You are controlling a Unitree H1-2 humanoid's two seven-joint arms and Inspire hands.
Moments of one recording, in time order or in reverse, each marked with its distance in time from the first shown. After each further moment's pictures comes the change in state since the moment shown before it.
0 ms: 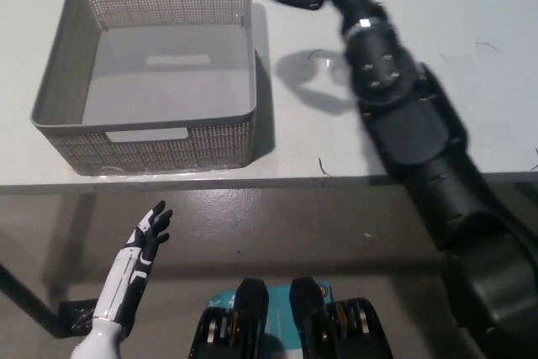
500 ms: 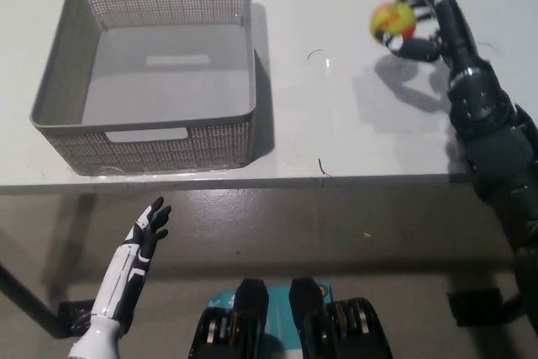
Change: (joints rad) left_arm -0.007 0.004 0.004 -0.010 -0.004 0.000 0.000; right_arm 0.089 -0.210 -0.115 0.185 0.002 -0.036 -0.044
